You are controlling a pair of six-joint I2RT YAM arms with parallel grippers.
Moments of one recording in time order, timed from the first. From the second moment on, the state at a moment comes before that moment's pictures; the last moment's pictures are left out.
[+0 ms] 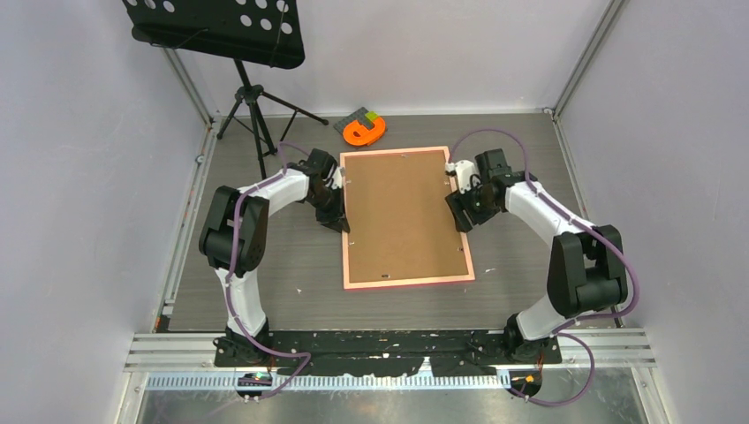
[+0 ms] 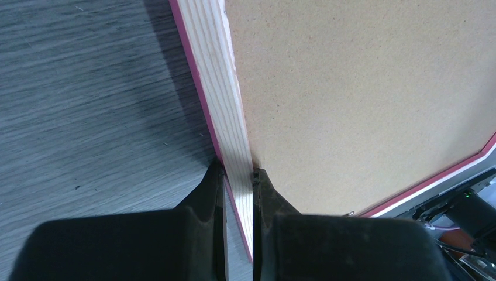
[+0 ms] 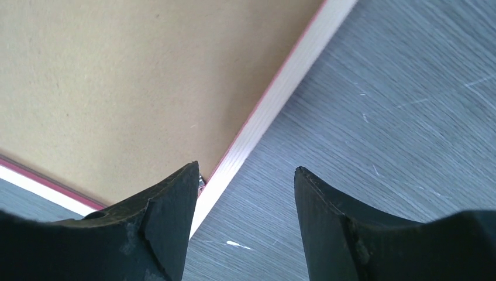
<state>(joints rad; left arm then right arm) -0.37 1.94 1.29 -0.63 0.36 -0.37 0.21 1.55 1.04 -0.65 -0.20 -0.37</state>
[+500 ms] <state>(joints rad) -0.35 1.93 1.27 -0.61 0.39 -0.37 0.12 1.76 1.18 -0.60 -0.30 -0.23</state>
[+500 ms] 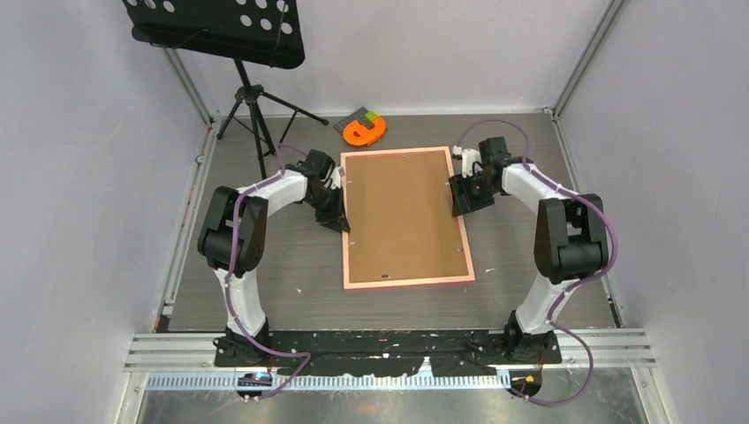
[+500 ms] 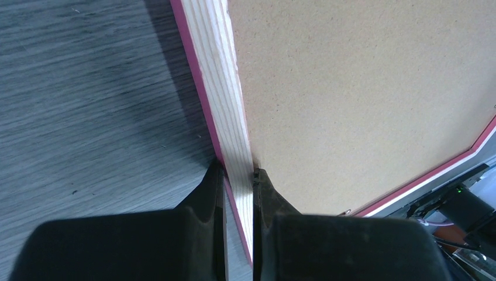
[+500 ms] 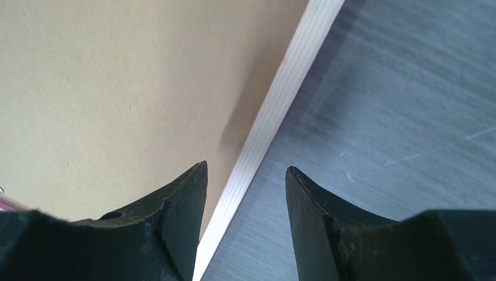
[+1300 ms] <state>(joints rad) -0.35 1.93 1.25 -0.58 0.41 -0.37 0.10 1.89 1.29 -0.56 -0.32 -0.18</state>
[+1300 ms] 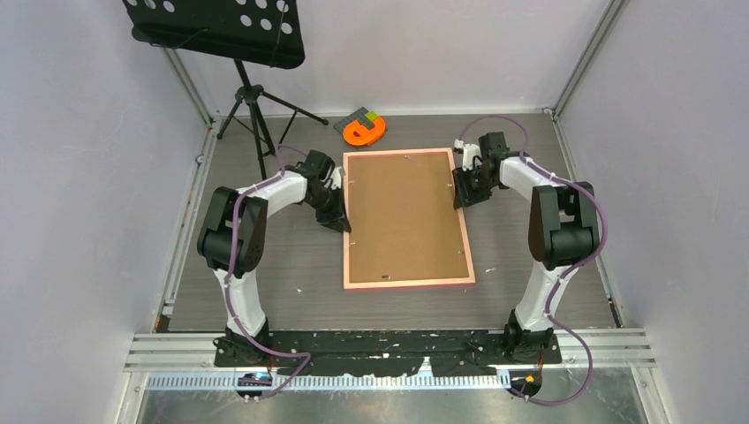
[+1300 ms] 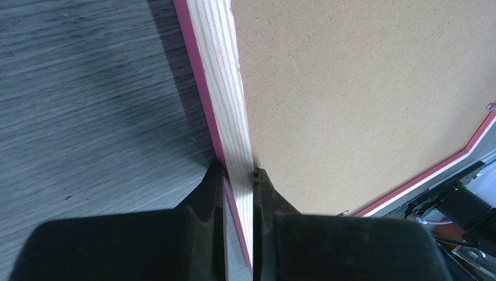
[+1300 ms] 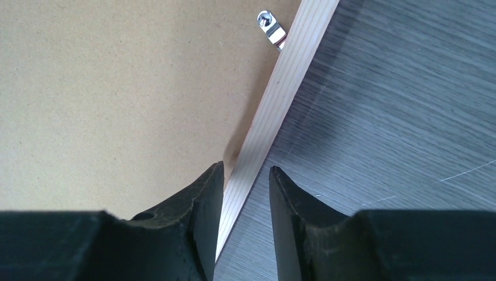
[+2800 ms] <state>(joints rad) -0.37 1.82 1.40 -0.71 0.25 -0.06 0.04 2.10 1.59 -0.88 -0.37 -0.71</state>
